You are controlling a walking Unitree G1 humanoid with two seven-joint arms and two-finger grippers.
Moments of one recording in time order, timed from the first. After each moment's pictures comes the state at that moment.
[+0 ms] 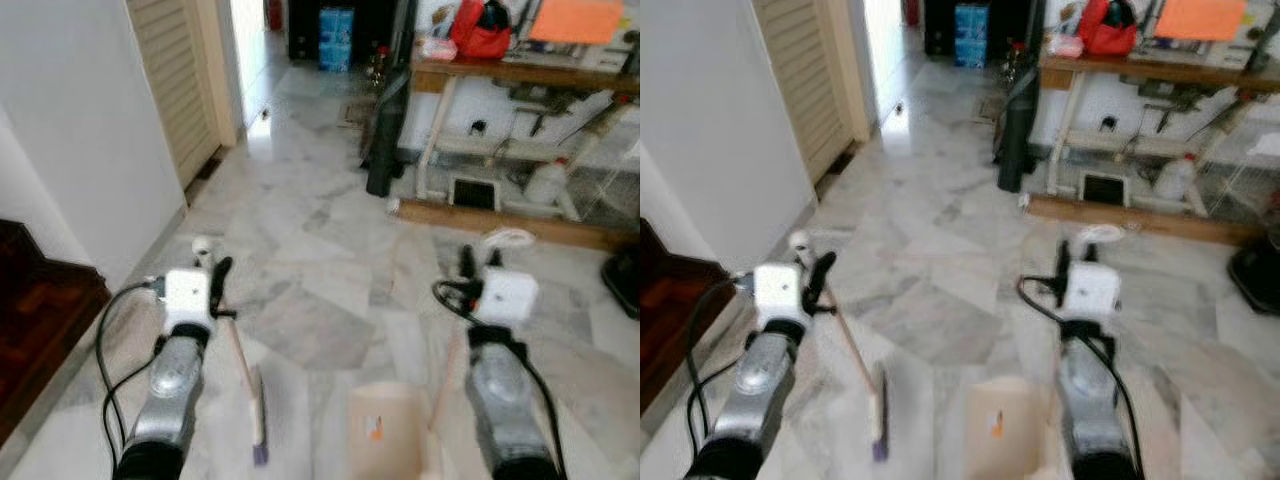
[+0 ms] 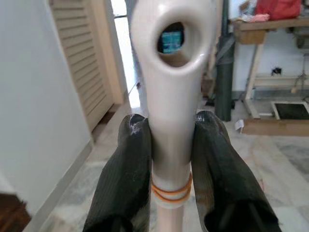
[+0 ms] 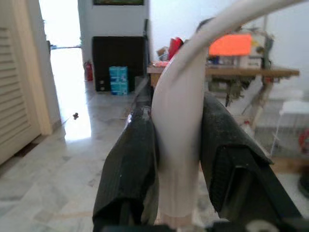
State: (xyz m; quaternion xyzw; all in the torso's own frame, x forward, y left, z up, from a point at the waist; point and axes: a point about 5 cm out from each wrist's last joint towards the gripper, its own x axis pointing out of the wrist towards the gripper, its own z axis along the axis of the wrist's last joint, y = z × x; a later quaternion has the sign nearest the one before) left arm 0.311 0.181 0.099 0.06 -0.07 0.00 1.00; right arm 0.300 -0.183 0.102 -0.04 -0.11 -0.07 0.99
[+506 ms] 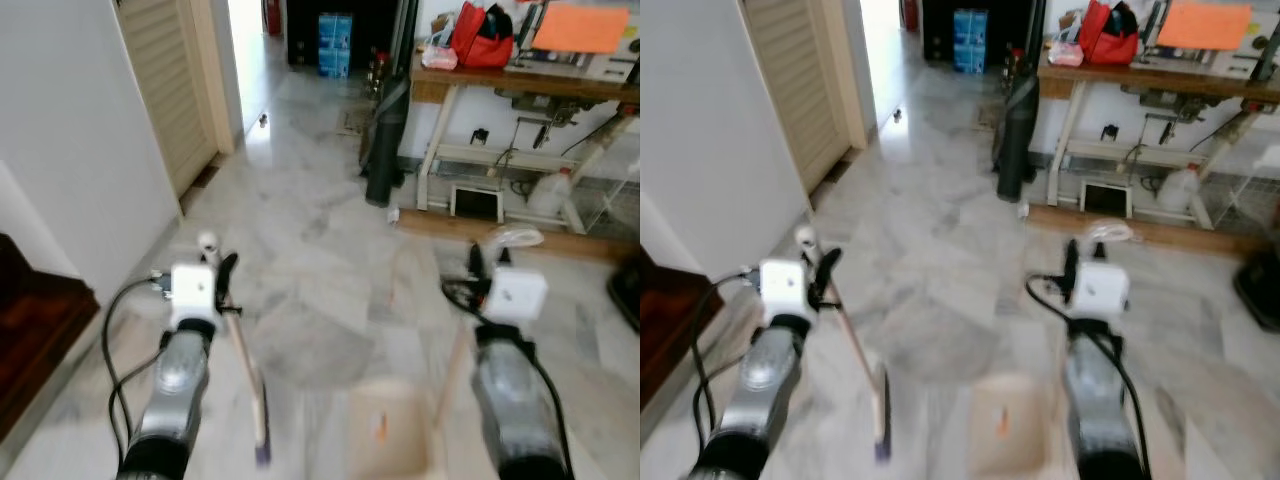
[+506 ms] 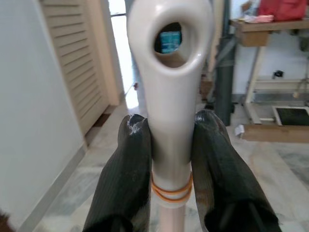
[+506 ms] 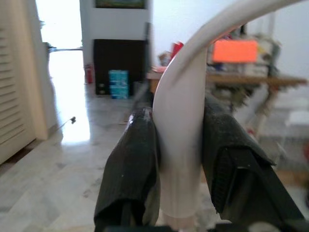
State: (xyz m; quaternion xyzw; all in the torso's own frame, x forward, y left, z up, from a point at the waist) left arm 0.314 0.176 0.100 0.05 -0.08 0.00 1.00; right arm 0.304 -0.185 0.108 -0.04 -0.12 -0.07 0.99
